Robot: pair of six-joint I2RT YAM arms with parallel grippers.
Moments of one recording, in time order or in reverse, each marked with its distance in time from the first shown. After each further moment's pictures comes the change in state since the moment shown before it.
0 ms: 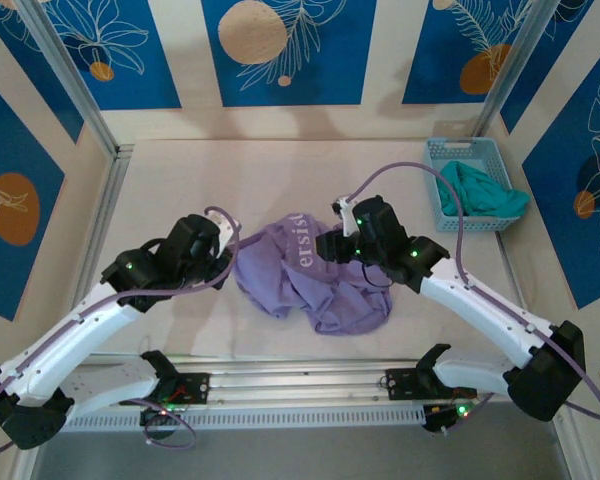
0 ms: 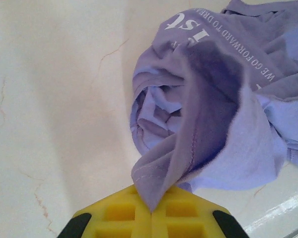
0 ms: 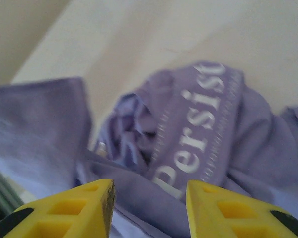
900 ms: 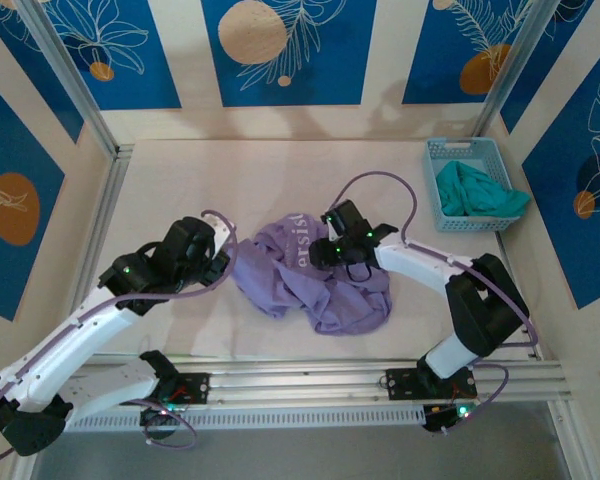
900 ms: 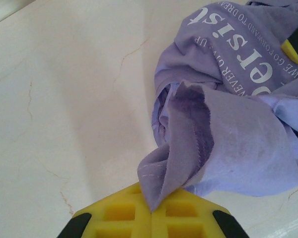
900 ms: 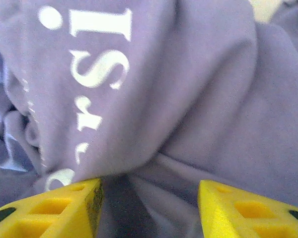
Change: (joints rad) left arm 0.029 -0.034 -0.051 0.032 -0.045 0.071; right arm -0.050 0.425 0.019 0.092 0.000 0.055
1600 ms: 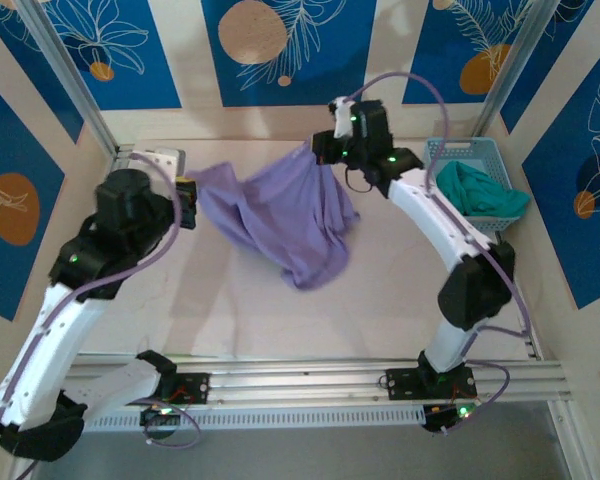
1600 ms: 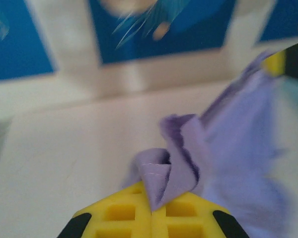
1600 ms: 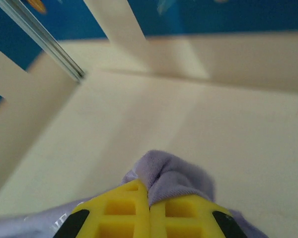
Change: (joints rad) left arm 0.225 0.020 0.340 0.204 0.143 -0.075; right arm -0.179 0.122 0.708 -0.005 -0.141 -0.127
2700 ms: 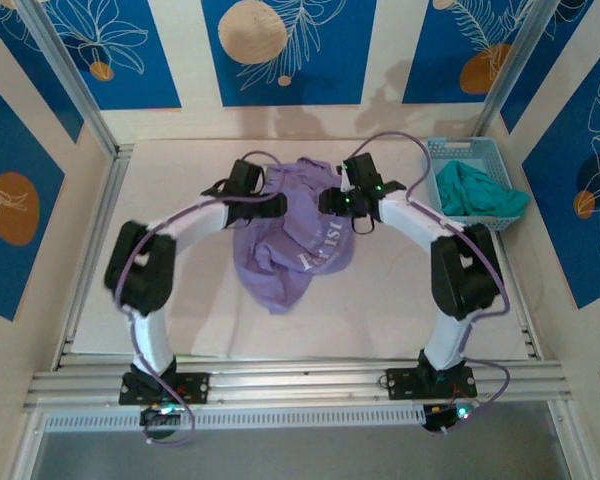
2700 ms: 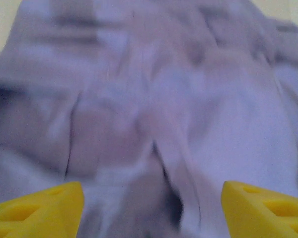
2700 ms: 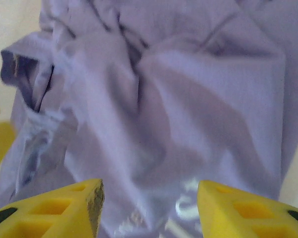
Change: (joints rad) left arm 0.076 1.024 0.037 0.472 0.267 -0.272; right arm -0.053 0.154 -0.308 -0.019 0.071 0.095
